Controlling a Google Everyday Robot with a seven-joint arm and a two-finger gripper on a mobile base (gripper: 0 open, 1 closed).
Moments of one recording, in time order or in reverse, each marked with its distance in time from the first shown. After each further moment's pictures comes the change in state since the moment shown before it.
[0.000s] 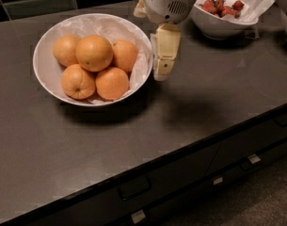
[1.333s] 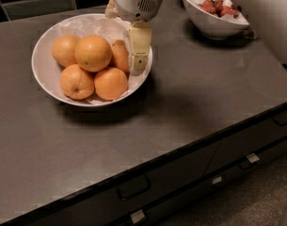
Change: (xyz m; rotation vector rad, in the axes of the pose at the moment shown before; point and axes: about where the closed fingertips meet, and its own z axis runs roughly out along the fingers) arm -0.054 -0.026 0.026 -0.027 -0.057 -0.141
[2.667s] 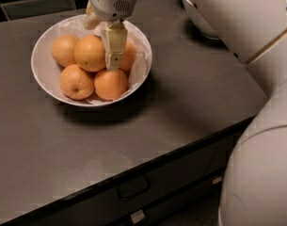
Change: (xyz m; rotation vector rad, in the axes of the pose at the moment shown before) arm -0.032 -0.029 0.029 -0.047 -0.040 -0.099
